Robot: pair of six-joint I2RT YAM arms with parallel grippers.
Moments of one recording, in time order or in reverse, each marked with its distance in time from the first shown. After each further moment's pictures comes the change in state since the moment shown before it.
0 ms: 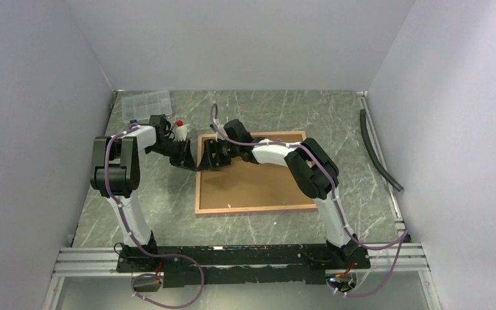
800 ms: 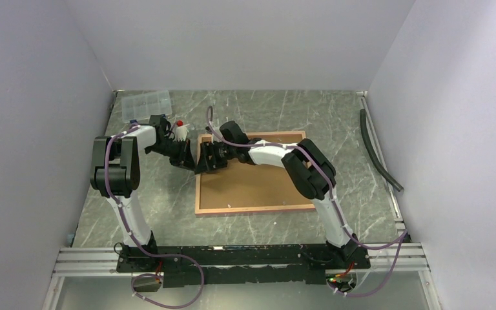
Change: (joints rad) left arm 0.000 0.000 0.001 0.000 -0.001 -0.002; right arm 0.026 0.008 0.014 -0.017 -0.021 0.007
